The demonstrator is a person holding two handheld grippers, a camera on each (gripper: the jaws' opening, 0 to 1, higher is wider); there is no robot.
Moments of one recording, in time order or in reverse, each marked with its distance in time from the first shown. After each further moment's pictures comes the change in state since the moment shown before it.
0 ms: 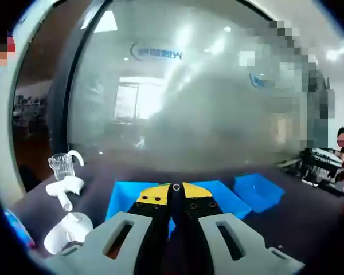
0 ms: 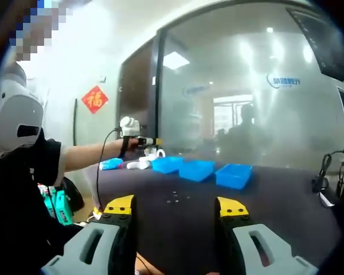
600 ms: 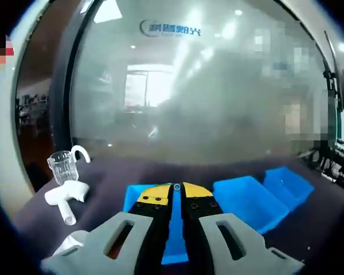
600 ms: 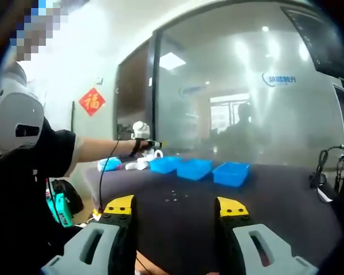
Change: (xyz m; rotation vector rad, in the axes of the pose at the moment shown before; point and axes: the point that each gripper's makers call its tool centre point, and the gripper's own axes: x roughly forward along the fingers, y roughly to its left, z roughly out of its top) left arm 0.055 0.033 -0.020 0.025 0.093 0.064; right arm -0.007 -0.003 -0.002 0.021 -0.004 -0.019
